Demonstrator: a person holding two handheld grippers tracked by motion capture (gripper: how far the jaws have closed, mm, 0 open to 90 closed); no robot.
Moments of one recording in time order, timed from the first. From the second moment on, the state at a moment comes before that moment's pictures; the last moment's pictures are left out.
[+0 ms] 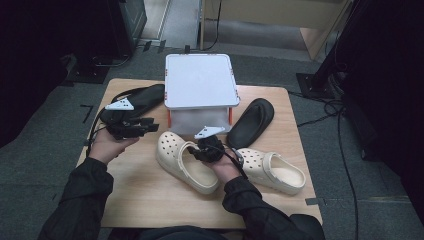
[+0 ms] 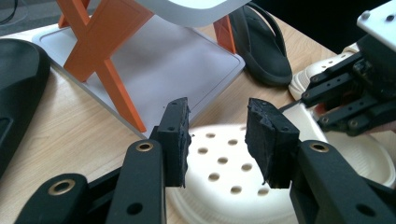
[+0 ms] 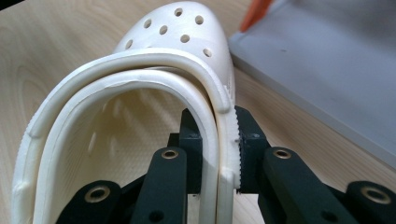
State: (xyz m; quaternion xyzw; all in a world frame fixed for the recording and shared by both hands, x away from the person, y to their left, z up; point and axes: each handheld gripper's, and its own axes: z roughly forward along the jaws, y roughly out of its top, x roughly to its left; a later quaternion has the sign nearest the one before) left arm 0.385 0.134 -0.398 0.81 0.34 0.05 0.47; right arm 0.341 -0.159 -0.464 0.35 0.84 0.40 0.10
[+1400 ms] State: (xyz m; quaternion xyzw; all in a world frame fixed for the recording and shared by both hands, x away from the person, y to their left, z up) left arm 0.438 0.092 -0.348 0.82 0.29 0.05 0.49; right arm 0.392 -0.174 -0.461 0.49 0.75 0.40 0.17
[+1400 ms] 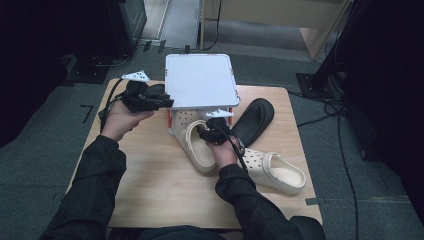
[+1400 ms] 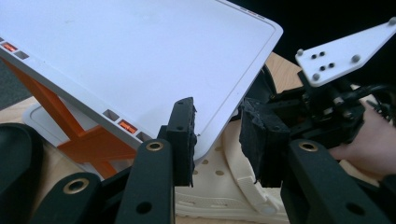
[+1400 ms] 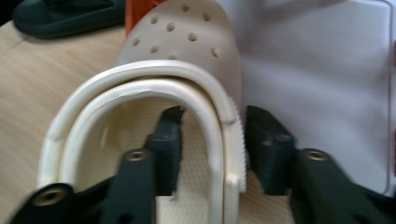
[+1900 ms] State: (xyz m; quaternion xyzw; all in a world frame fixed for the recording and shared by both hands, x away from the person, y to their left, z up) left arm 0.445 0.089 -0.356 0.83 0.29 0.05 0.48; right arm 0.338 -0.210 -0.447 0.43 0.79 0.41 0.14
